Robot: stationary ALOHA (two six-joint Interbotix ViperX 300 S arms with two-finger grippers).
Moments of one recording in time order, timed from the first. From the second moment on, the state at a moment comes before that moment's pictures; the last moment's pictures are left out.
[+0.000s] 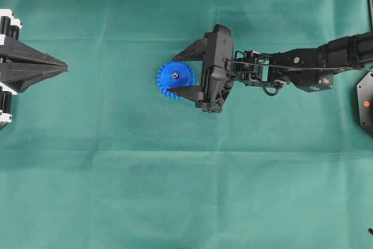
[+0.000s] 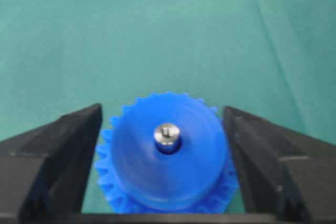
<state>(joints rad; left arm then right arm) 0.00 -0.96 1.18 0.01 -0.27 -0.01 -0.10 0.27 0.70 0.06 -0.54 -0.03</state>
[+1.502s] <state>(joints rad) 0.00 -0.96 1.18 0.01 -0.27 -0.01 -0.10 -0.25 0.96 0.06 -0.42 -0.03</state>
